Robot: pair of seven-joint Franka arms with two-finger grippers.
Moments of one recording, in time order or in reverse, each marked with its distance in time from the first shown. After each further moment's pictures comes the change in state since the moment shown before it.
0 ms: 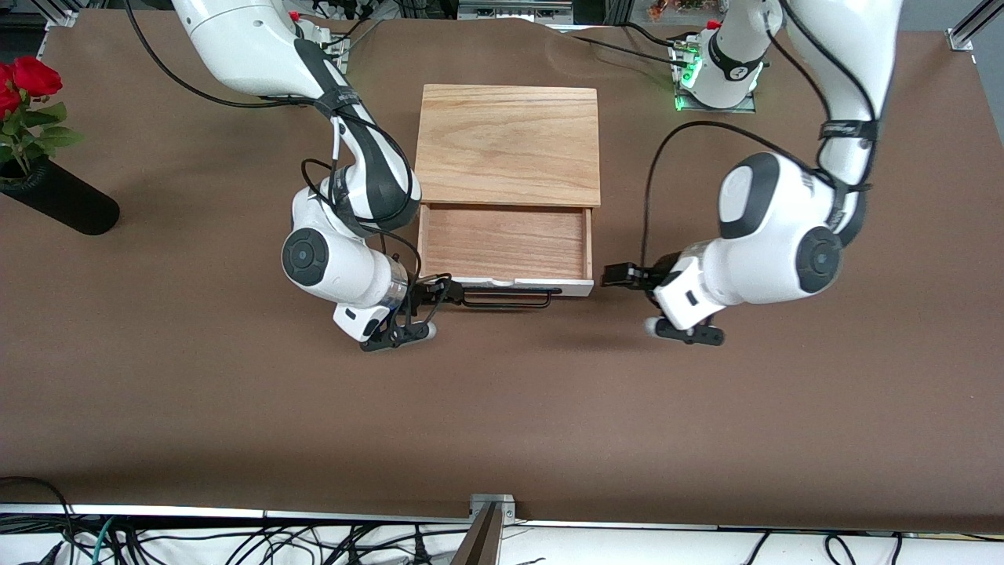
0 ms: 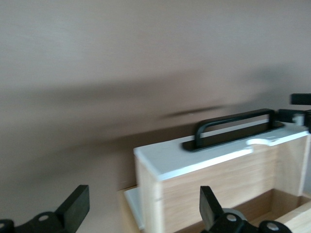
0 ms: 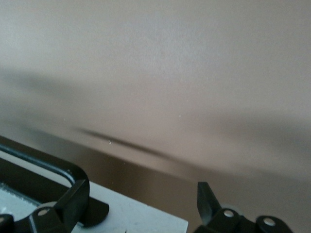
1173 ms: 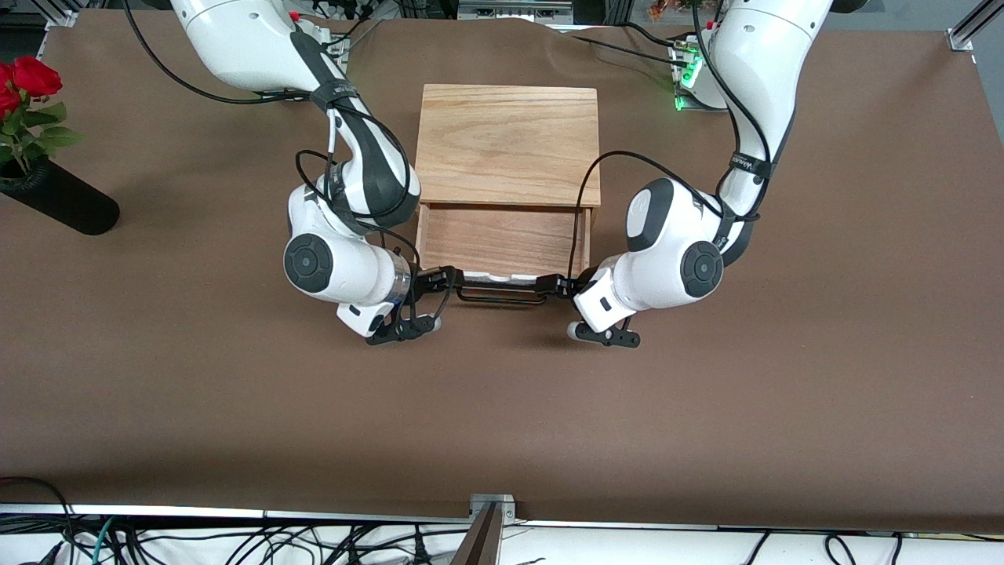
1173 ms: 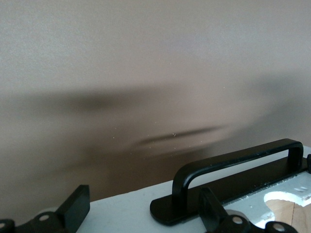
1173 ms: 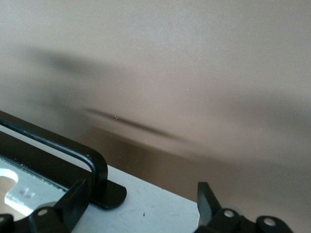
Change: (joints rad) left arm -0.121 0.144 -0.004 0.003 -0.042 0.213 -0.007; right arm 0.000 0.000 0.004 0.046 0.001 -0.132 0.039
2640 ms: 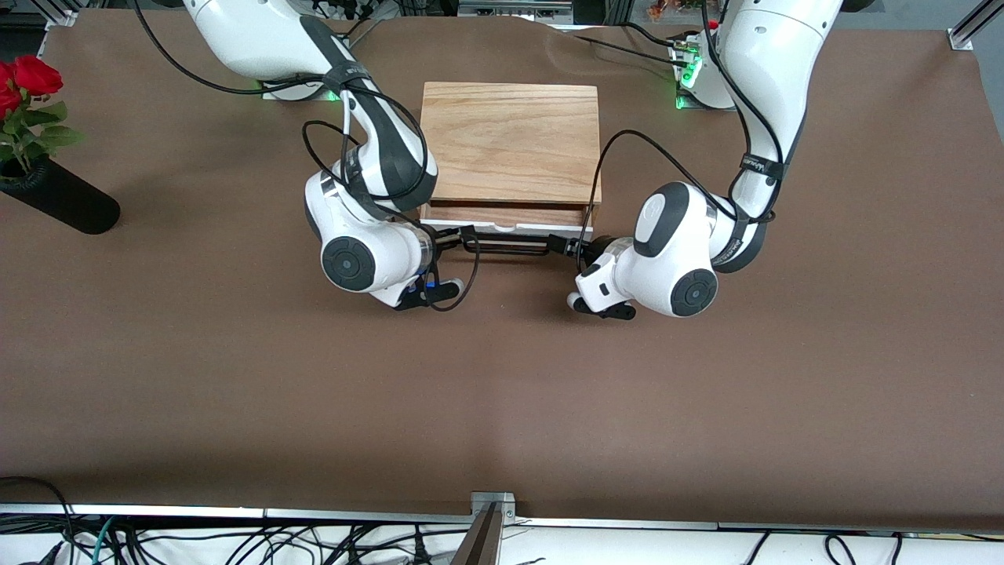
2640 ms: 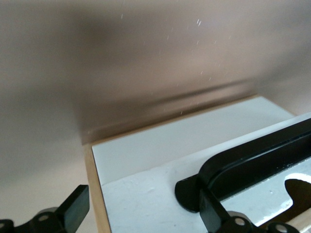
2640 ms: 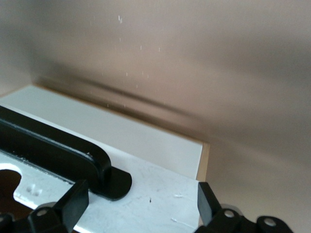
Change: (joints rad) left arm 0.028 -0.013 0.007 -0.013 -0.004 -0.429 -0.004; right arm 0.030 -0.011 0.028 0.022 0.000 -0.339 0.058
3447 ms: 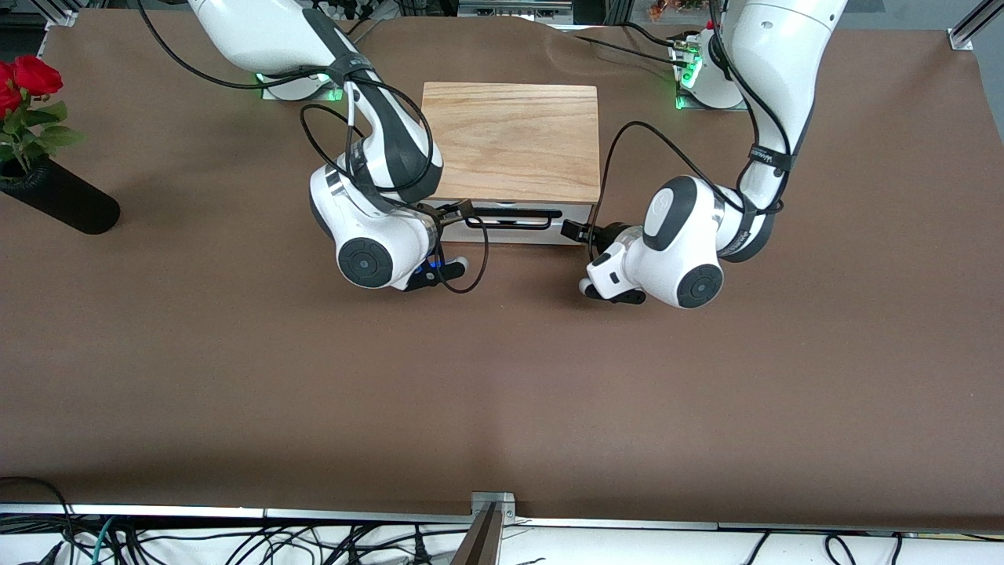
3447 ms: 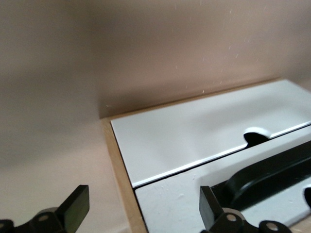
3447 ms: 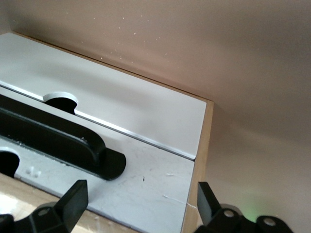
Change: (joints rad) left arm 0.019 -0.056 0.018 -0.094 0.002 -0.006 0.006; right arm 0.007 -0.008 0.003 0.009 0.000 -0.137 0.000
